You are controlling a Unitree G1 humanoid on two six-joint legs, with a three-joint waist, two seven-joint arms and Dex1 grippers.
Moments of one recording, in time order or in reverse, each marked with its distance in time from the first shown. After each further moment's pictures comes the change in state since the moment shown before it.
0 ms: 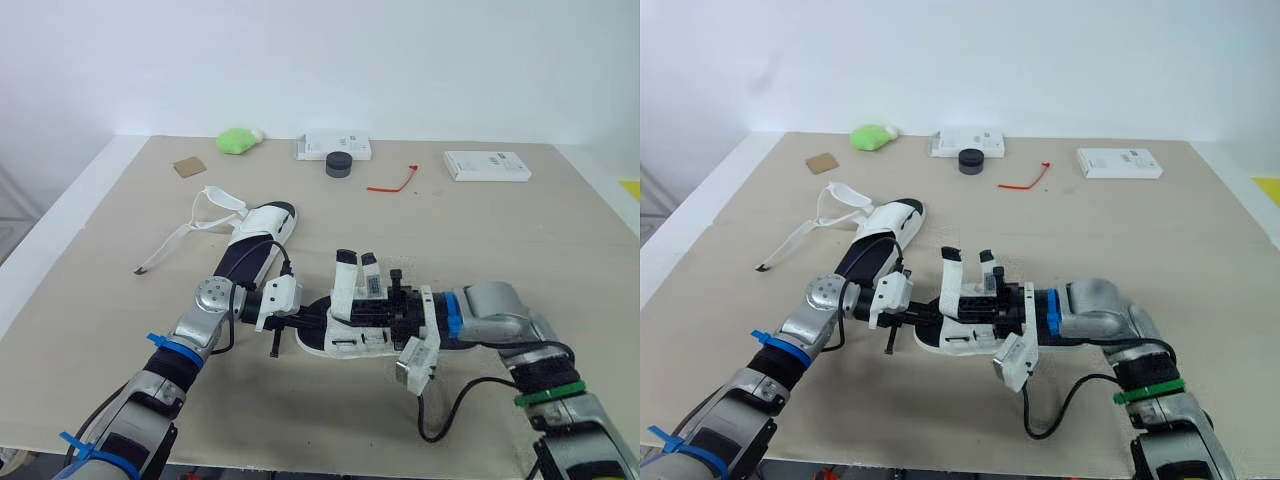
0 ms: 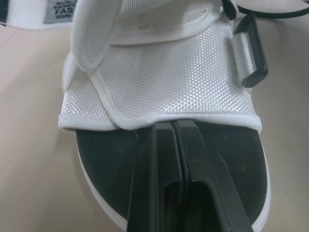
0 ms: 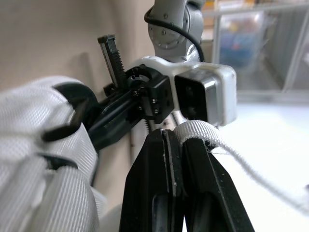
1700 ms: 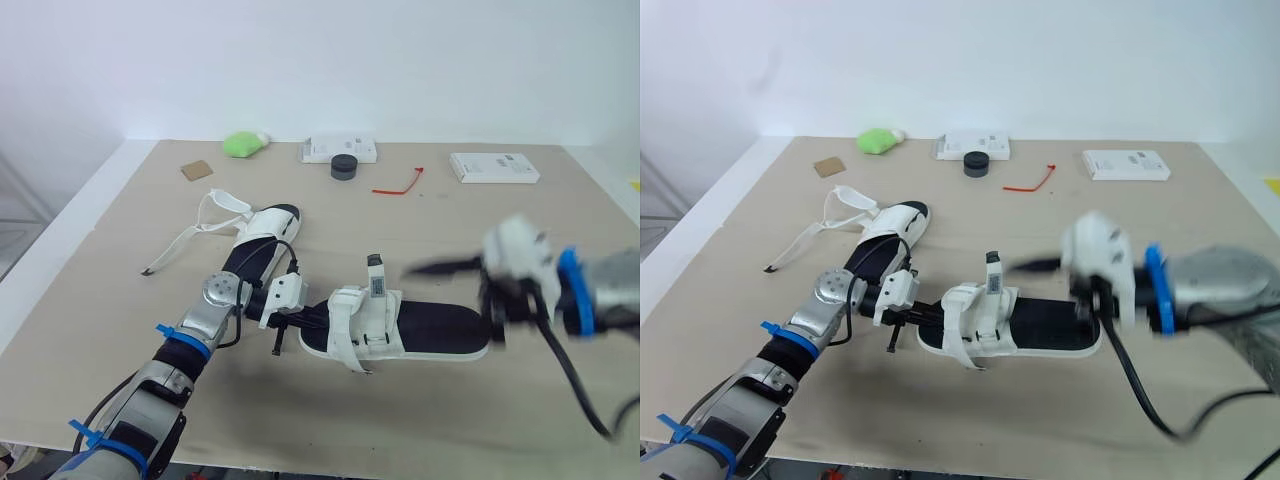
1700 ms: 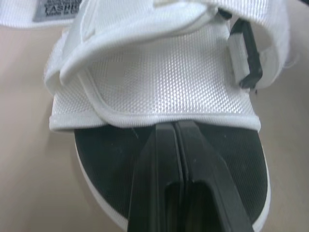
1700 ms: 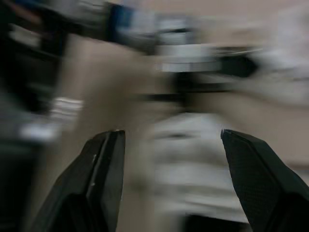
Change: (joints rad) left arm -0.052 -0.027 -0.013 0.086 0.007 -0.013 -0.039; right arm 0.410 -0.812 -0.257 -0.932 1.734 1.969 0.234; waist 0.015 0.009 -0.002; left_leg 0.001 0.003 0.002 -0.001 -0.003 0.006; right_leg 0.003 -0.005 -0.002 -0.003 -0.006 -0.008
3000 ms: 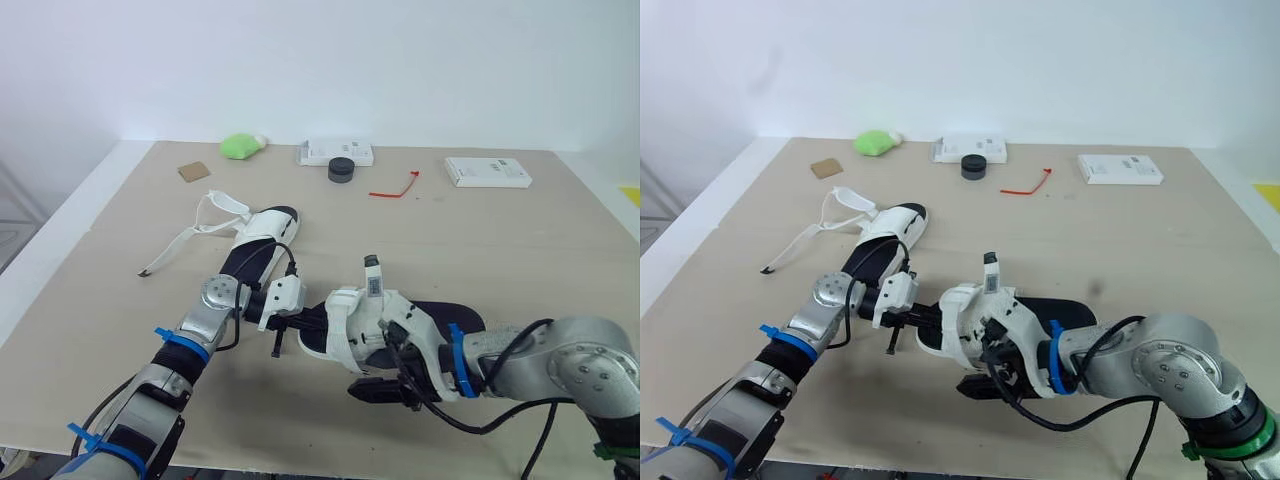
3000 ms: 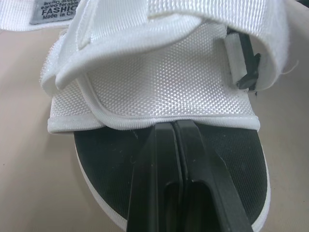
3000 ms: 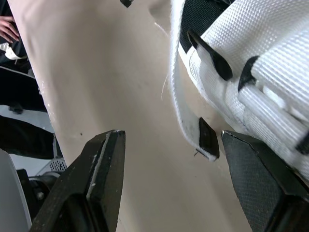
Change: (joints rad) left arm 0.017 0.008 0.002 -0.008 0.000 0.000 0.004; right arm -0.298 0.501 0.333 0.114 0.247 0.756 -0.908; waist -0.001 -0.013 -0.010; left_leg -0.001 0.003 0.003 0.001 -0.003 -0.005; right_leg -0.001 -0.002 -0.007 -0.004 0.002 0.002
